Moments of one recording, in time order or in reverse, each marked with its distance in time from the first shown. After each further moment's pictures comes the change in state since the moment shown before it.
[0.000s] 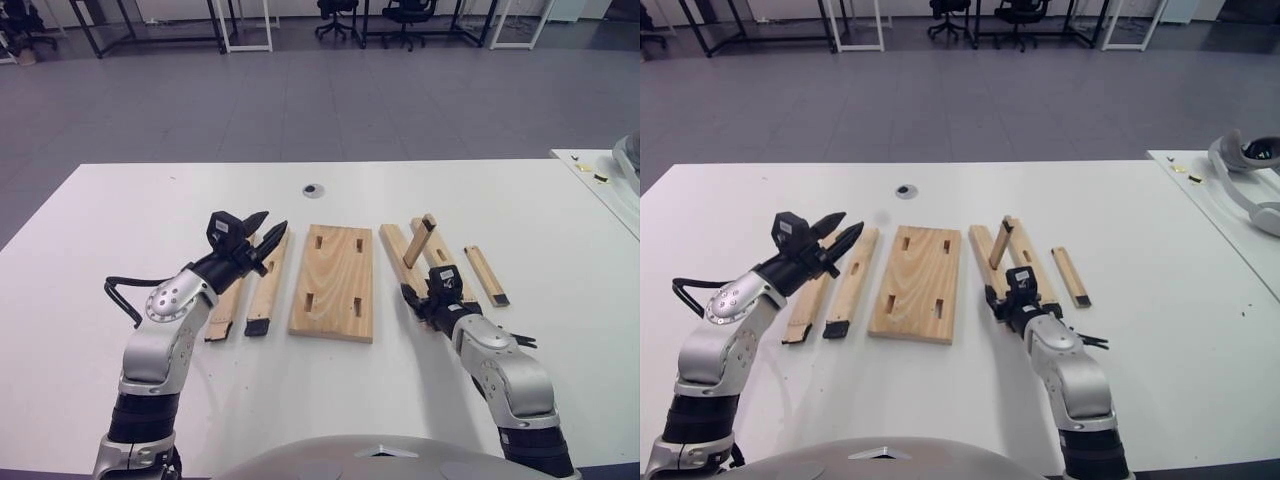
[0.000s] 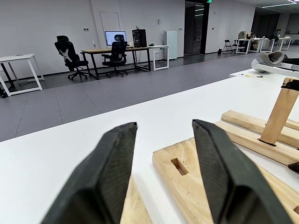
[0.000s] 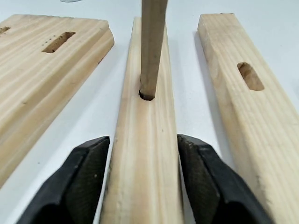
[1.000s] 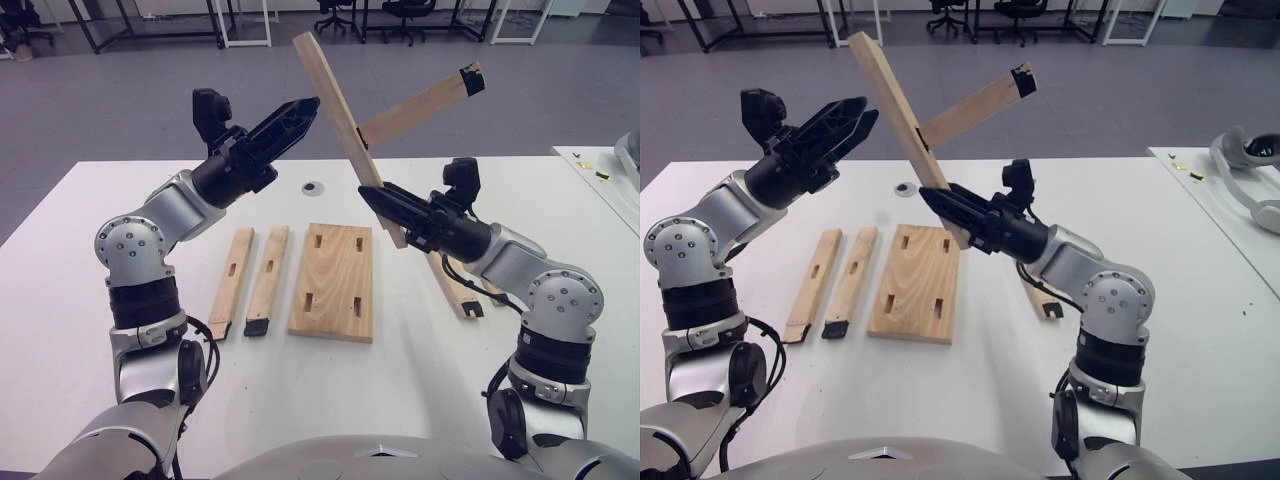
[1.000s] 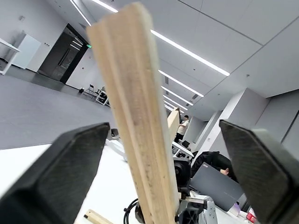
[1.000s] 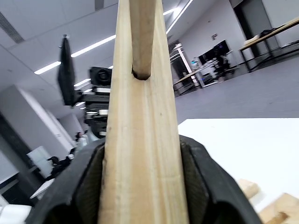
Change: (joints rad) left arm -0.589 -0.032 0.269 0.263 -1.035 0.672 0.032; right arm -0.486 -0.031 -0.313 0.016 0.985 0.252 0.356
